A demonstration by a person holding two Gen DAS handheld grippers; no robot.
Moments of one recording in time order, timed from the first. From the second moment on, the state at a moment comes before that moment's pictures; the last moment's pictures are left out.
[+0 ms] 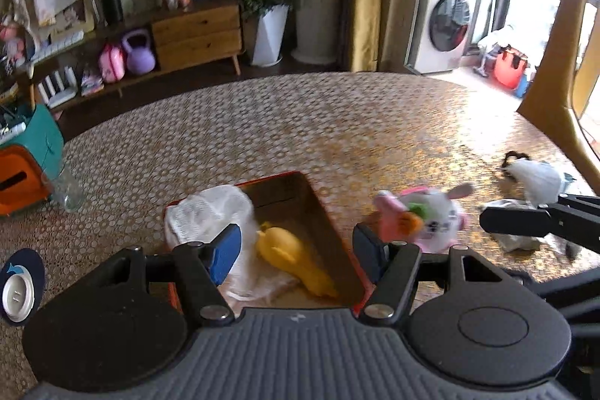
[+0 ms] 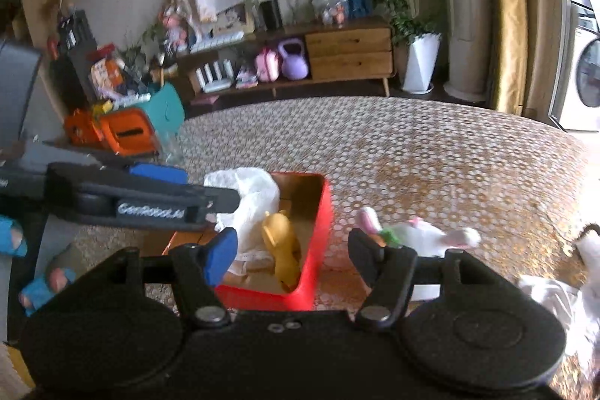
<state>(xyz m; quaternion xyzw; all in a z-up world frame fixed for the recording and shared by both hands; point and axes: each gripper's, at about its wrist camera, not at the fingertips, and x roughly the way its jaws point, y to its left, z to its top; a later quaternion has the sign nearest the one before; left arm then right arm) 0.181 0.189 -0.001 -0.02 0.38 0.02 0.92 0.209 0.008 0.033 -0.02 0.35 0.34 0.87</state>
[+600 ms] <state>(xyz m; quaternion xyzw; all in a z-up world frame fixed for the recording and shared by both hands) 0.142 0.082 0.020 -0.02 0.34 -0.04 0.94 0.174 -0.126 0.044 0.07 0.30 0.27 0.91</state>
